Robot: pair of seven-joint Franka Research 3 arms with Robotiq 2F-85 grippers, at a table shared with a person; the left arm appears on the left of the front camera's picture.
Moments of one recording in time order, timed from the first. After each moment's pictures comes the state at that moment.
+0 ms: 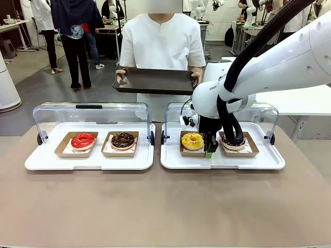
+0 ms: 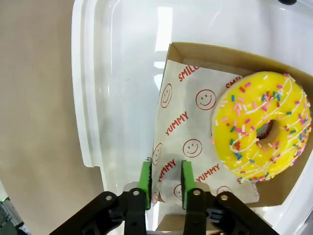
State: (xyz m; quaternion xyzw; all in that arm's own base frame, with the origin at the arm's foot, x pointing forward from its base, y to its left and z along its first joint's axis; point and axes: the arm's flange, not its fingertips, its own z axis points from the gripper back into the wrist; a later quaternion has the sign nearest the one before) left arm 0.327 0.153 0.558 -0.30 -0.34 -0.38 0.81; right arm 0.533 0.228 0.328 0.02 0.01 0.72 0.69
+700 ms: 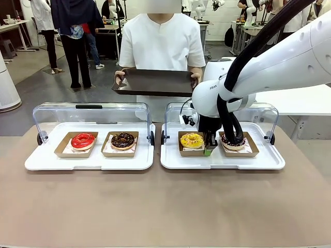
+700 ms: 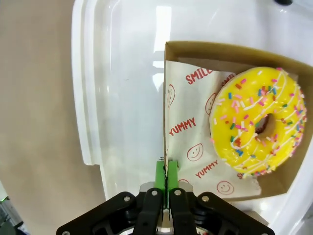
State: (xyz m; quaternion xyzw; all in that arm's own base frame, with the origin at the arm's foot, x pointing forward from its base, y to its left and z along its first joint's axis) left arm 0.327 0.153 0.558 -0.30 -0.34 -0.38 0.81; right arm 0.532 0.231 0.335 0.01 0.01 0.72 0.69
